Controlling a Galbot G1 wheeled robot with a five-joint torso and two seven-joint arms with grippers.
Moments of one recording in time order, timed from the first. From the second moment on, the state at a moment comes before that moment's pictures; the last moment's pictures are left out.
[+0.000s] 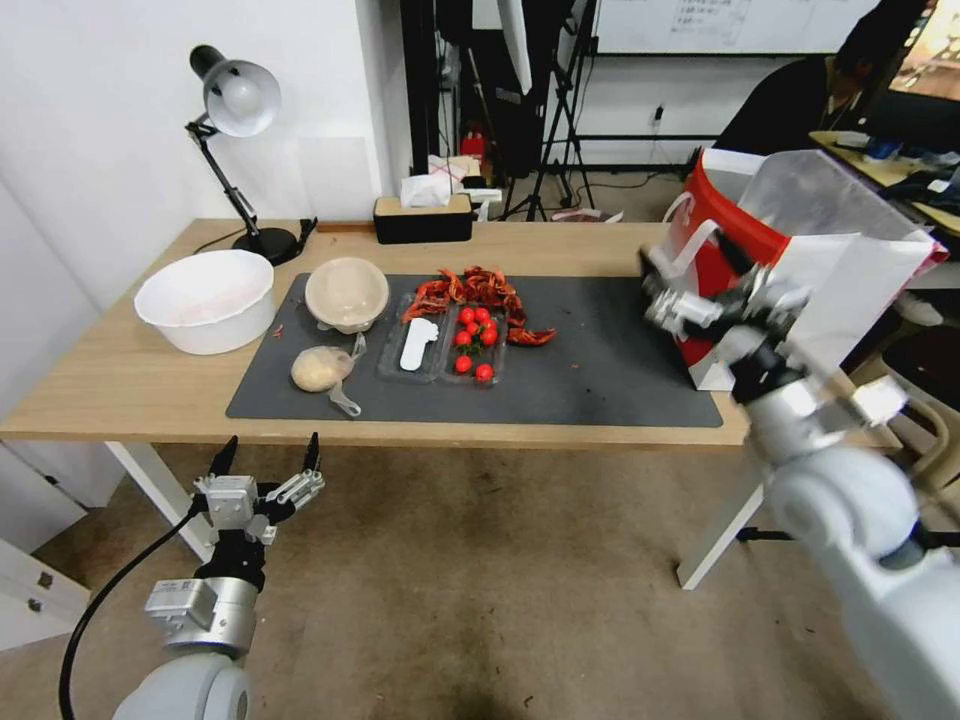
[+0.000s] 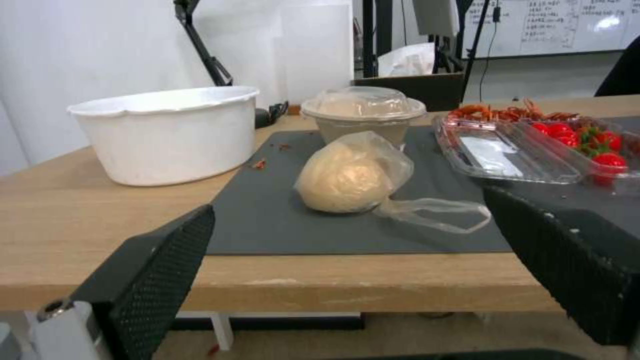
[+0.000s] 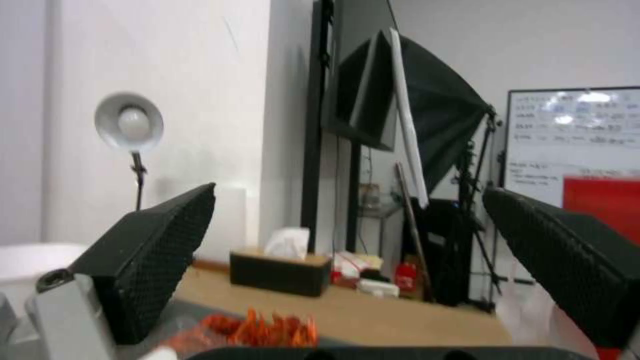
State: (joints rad) left arm 1.68 -1.54 -0.73 -2.15 -0.16 -0.05 0.13; right arm -1.31 0.97 0.47 2.14 0.52 0.18 0.00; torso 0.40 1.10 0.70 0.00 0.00
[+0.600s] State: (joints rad) left arm 1.67 -1.54 -0.73 -2.12 -0.16 -0.05 0.13; right arm -1.59 1.11 0.42 2.08 0.25 0.28 0.19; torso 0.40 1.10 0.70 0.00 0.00
